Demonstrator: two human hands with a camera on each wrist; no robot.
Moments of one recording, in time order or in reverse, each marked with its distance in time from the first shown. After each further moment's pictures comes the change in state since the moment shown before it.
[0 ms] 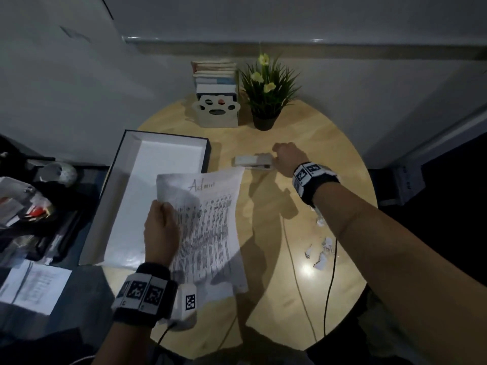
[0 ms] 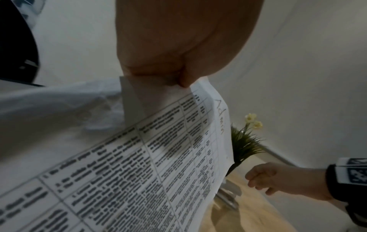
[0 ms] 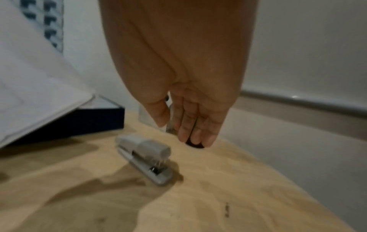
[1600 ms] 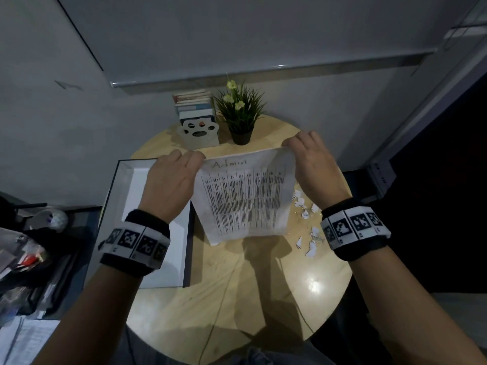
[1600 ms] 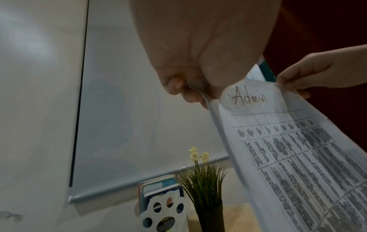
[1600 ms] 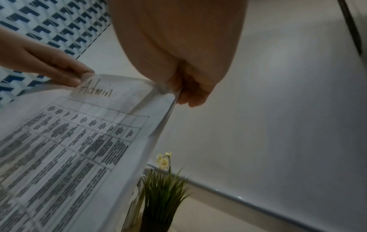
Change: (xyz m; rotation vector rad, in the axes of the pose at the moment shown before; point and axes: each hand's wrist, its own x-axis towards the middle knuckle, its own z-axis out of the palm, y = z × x) left_hand 0.024 0.110 -0.034 0.823 0.011 1.143; right_hand -0.182 0.000 -0.043 0.034 0.923 -0.165
